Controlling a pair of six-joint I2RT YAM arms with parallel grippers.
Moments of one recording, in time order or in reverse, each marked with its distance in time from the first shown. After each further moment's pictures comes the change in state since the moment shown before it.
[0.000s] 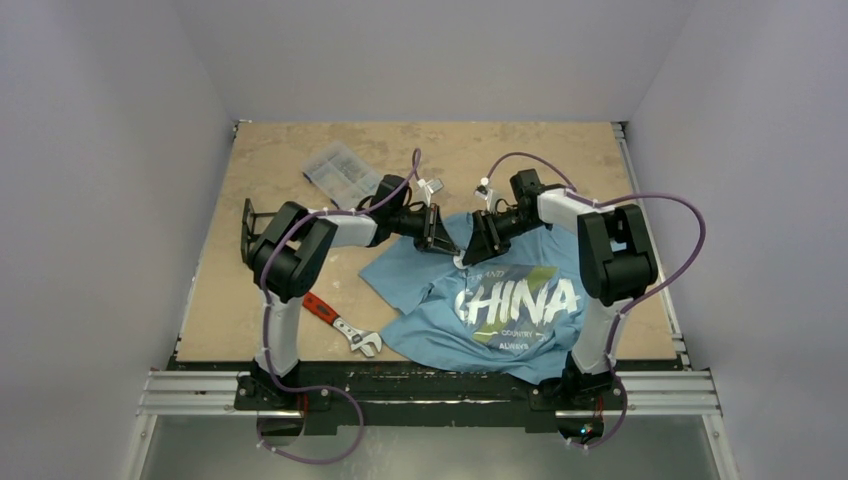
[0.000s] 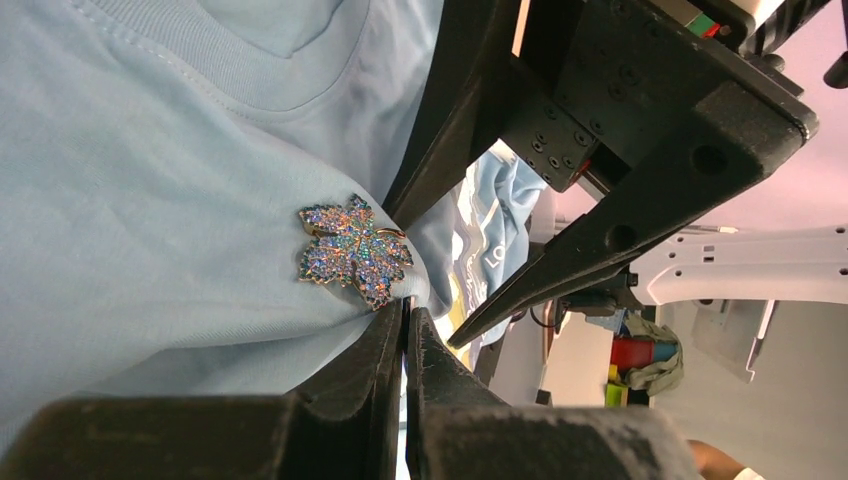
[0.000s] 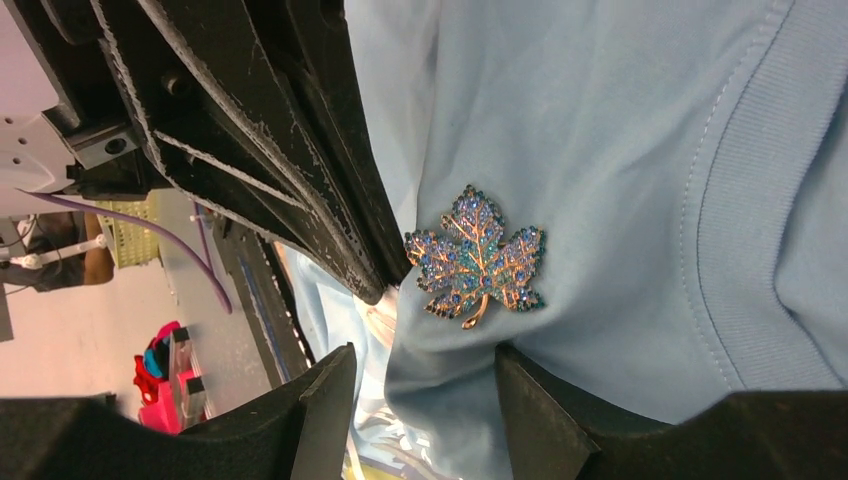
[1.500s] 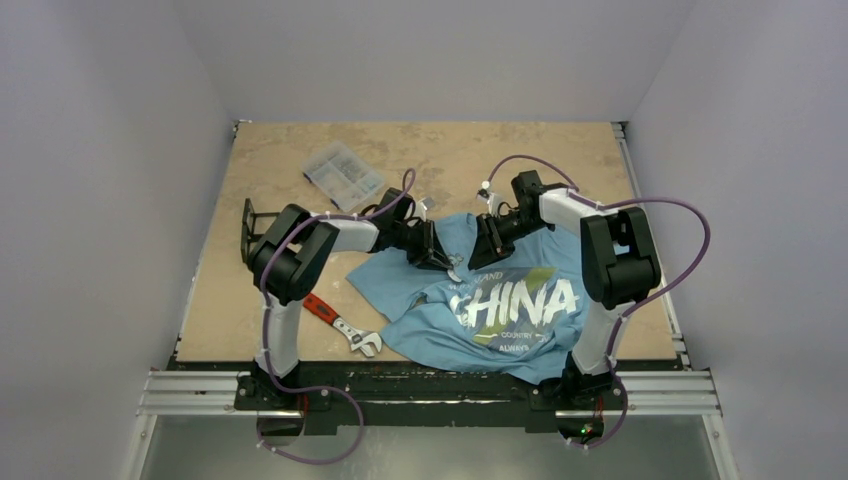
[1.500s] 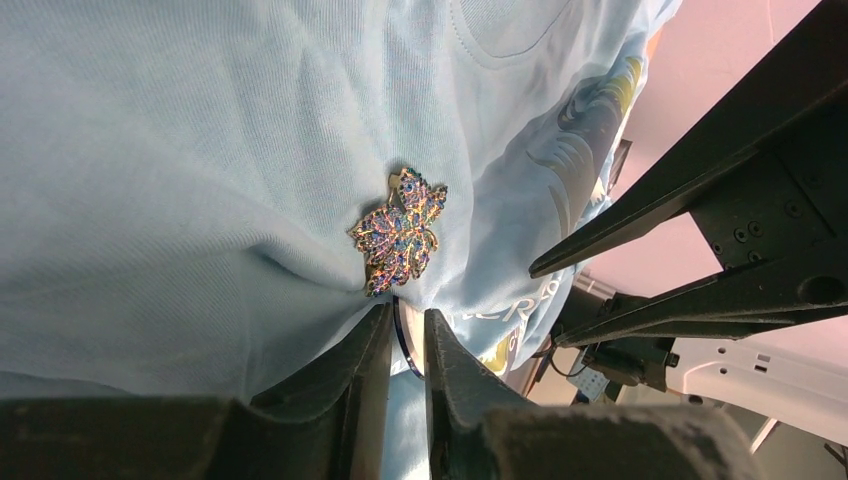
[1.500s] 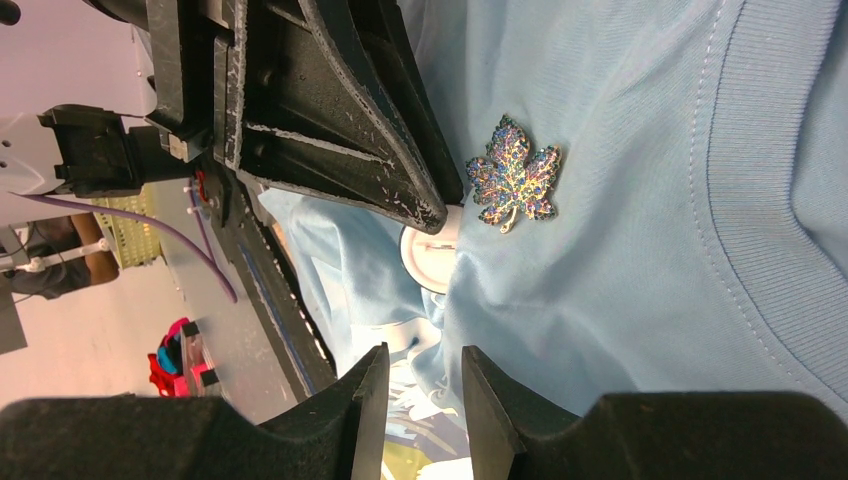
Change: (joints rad) left arm -0.029 -0.015 -0.044 -0.207 -0.203 -0.091; right arm 0.000 -0.026 -0.003 -0.080 0.045 0.013
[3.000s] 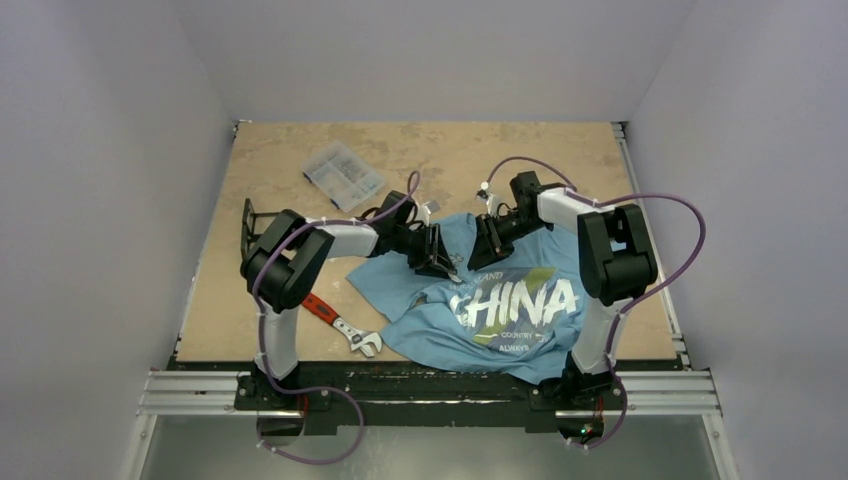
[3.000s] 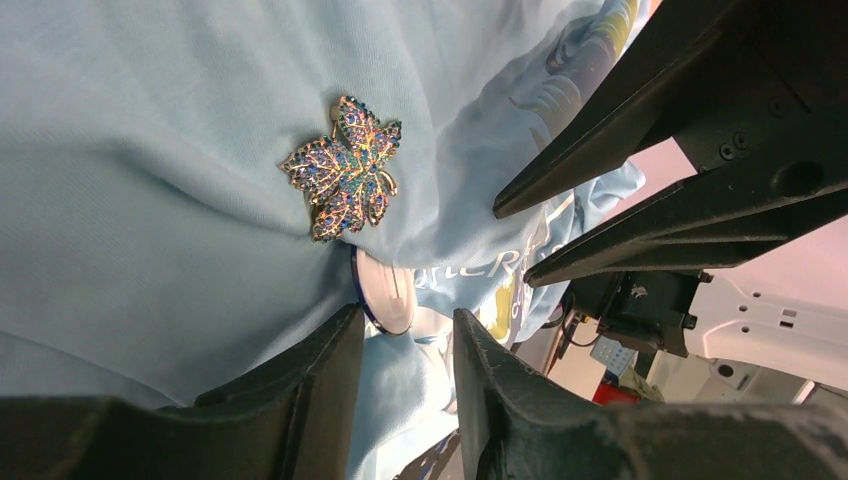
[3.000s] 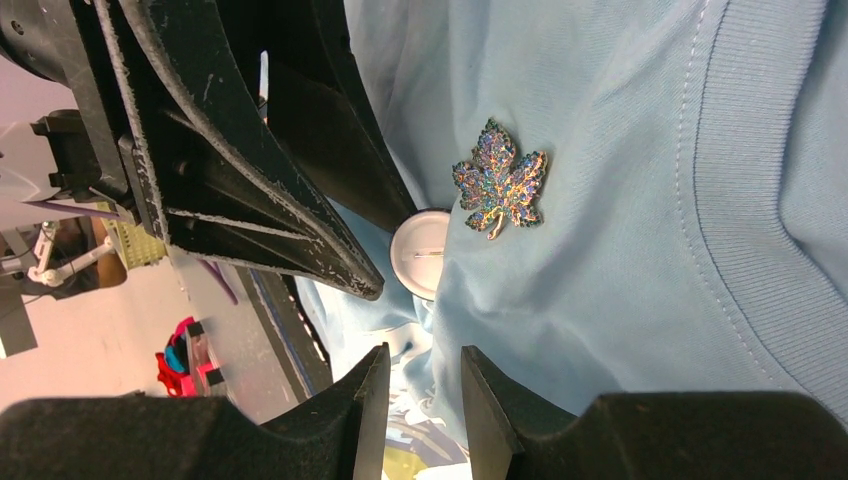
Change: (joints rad) left arm -0.029 -0.067 -0.044 -0.024 0.005 0.061; right arm 0.000 0.030 0.013 -0.002 0.000 0.004
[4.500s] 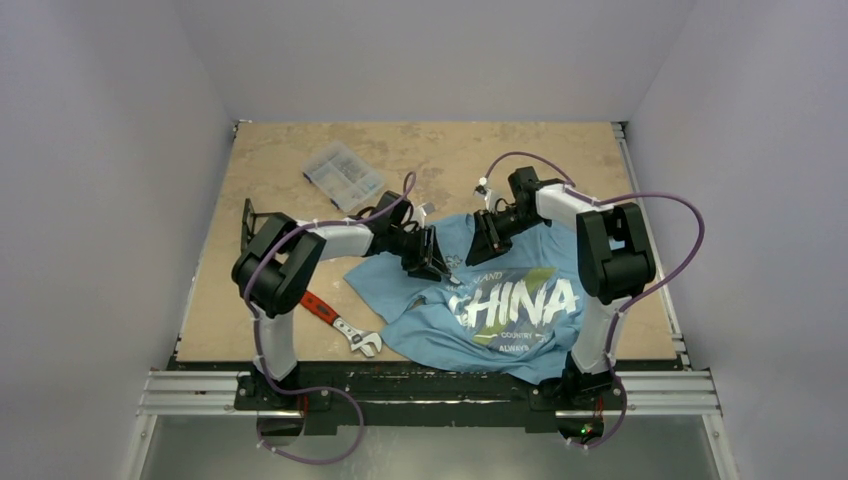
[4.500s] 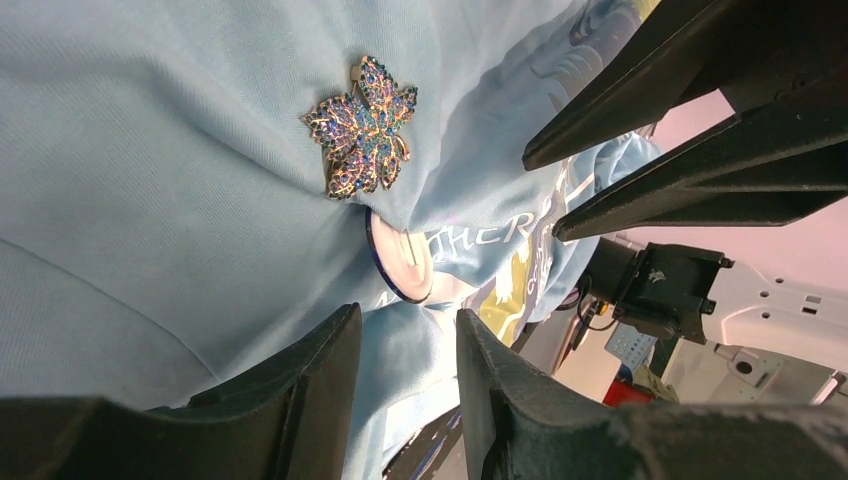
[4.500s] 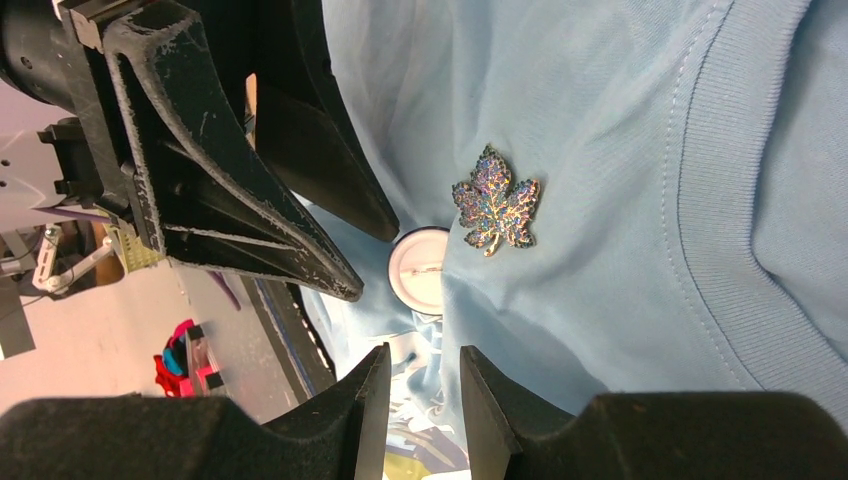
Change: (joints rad) left arm 0.009 -0.057 -0.016 -0.104 -0.016 0.053; right arm 0.006 0.013 0.044 -0.013 0.000 0.007
